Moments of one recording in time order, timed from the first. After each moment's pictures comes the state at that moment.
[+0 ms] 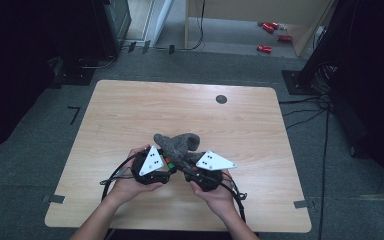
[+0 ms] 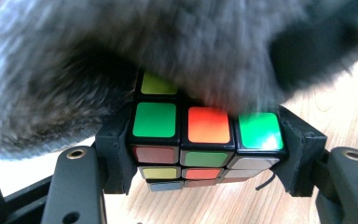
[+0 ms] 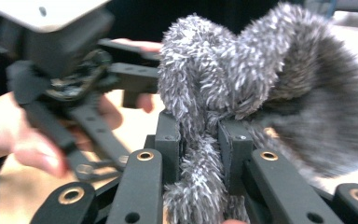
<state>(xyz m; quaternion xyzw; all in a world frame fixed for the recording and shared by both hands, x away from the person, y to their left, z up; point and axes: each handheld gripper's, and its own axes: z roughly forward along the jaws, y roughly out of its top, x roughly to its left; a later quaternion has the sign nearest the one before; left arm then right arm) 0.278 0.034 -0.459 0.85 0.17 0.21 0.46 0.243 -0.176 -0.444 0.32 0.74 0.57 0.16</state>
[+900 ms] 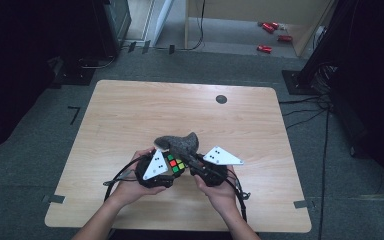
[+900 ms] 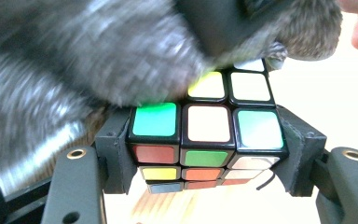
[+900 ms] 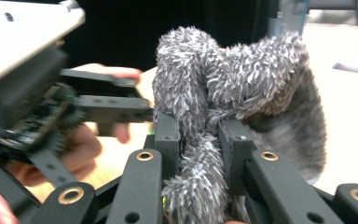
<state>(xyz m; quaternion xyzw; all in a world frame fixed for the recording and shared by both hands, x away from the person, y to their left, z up) 0.271 0.026 -0.459 0.85 0.14 0.20 0.47 0.250 -0.190 -0.439 0.37 0.71 0.57 0.17</state>
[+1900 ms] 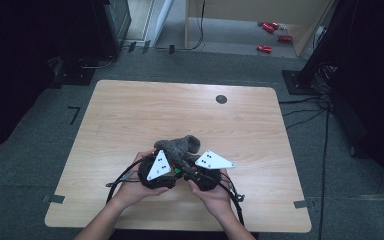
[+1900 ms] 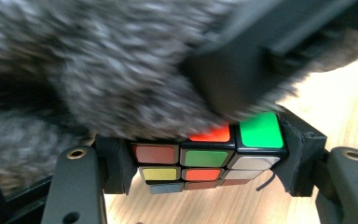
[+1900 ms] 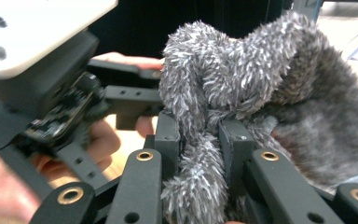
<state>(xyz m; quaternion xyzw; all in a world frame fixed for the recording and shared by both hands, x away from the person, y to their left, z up) 0.269 0.017 -0.463 0.85 0.15 0.20 0.46 0.244 -0.173 -0.446 0.35 0.73 0.57 0.16</state>
